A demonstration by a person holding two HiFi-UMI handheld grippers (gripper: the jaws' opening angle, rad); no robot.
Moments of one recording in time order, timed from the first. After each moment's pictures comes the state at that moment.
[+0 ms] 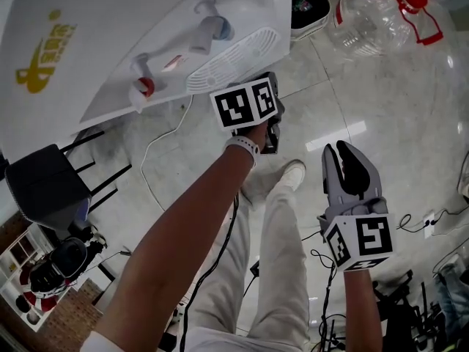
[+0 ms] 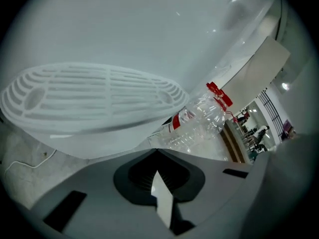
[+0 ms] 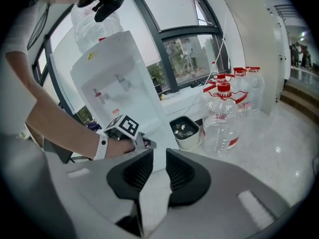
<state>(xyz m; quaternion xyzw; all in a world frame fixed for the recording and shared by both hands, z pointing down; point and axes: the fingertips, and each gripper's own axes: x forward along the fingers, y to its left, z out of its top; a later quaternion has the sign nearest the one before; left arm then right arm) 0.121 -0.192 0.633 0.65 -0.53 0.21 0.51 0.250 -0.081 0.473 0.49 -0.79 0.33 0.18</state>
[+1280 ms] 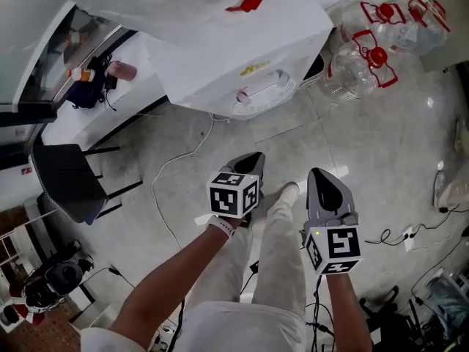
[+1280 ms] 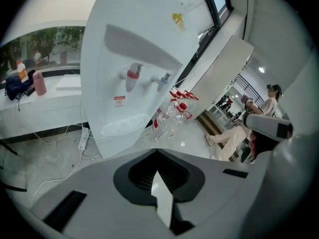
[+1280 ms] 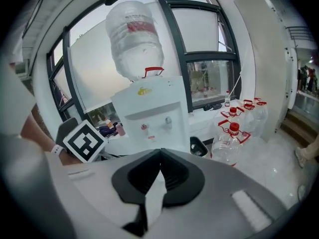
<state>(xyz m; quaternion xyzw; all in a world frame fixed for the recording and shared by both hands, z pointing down) 0.067 -0.066 0.437 0.72 -0.46 0.25 0.46 0.181 -0.063 0.314 0.49 -0.81 0.27 0.19</state>
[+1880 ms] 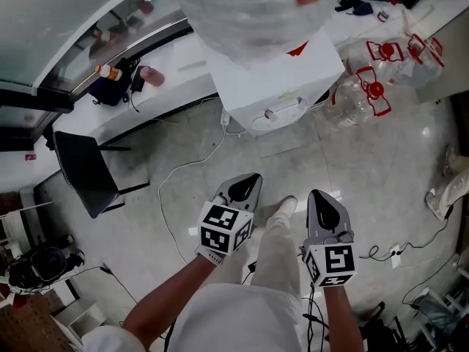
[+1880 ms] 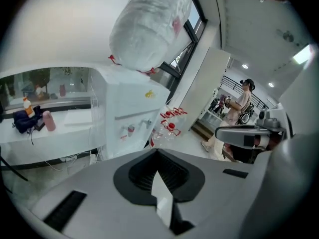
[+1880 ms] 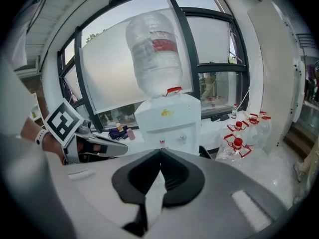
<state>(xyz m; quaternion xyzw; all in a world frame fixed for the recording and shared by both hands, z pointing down) 0.018 -0.033 0.270 0.78 -0.47 0.21 0.36 0.142 -0.028 0.215 0.47 -0.83 0.23 0.19</state>
